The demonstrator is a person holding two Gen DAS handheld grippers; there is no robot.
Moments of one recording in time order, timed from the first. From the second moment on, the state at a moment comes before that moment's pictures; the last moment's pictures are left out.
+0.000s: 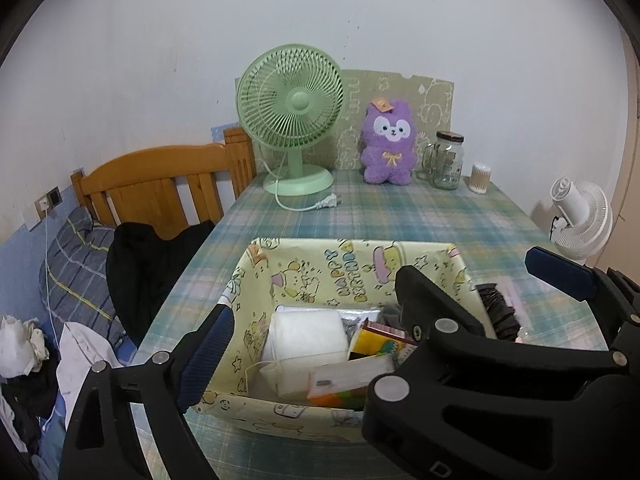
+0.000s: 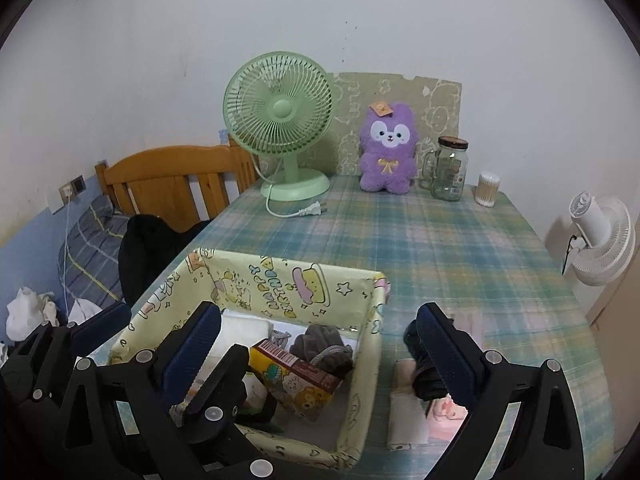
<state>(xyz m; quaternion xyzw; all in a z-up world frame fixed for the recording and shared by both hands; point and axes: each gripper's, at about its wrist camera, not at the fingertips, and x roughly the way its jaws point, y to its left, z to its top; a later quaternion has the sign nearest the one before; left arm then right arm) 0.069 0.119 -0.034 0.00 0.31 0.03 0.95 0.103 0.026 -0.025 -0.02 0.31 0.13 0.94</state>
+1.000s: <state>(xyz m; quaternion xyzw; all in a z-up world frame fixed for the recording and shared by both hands) 0.027 0.036 0.017 0.01 0.25 0.03 0.97 0.060 -0.057 0.030 -0.01 0.25 0.13 0.96</state>
